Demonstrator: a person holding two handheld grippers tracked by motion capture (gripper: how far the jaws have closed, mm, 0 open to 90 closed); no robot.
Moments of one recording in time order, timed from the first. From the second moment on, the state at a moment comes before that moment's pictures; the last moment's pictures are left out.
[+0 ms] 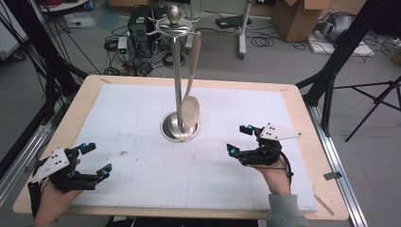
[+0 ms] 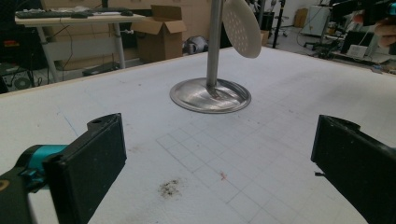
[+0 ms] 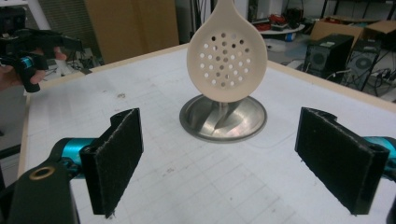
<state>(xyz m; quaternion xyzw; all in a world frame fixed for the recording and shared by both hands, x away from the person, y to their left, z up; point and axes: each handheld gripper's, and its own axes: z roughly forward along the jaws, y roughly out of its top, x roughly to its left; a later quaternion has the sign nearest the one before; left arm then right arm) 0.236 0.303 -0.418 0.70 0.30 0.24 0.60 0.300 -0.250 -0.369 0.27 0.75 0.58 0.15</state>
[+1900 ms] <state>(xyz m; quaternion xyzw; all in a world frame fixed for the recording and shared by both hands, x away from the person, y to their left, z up) 0.238 0.329 -0.430 0.66 0.36 0.29 0.59 0.261 -0.349 -0.418 0.38 0.67 0.59 0.23</state>
